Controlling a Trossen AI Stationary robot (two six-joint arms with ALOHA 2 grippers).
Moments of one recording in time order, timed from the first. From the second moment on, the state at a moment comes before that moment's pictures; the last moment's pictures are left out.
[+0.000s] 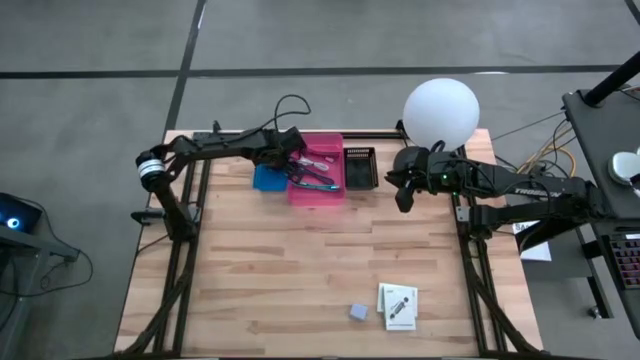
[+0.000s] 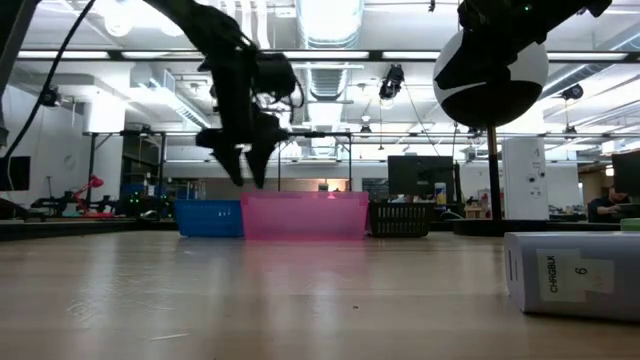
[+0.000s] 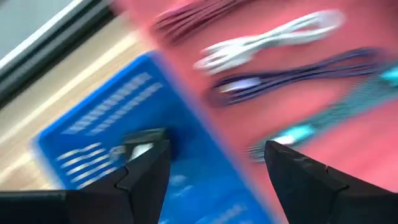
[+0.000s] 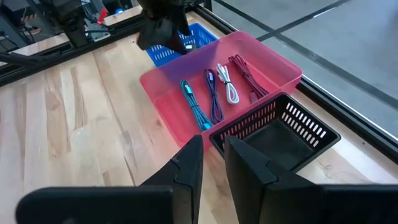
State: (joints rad) left arm 0.46 1.69 1.28 -0.77 -0.23 -0.43; right arm -0.19 0.89 0.75 -0.39 0.19 0.30
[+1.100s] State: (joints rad) left arm -0.11 1.54 1.27 0.02 -0.06 -0.57; right arm -0.19 0.89 0.75 -0.40 0.06 0.21
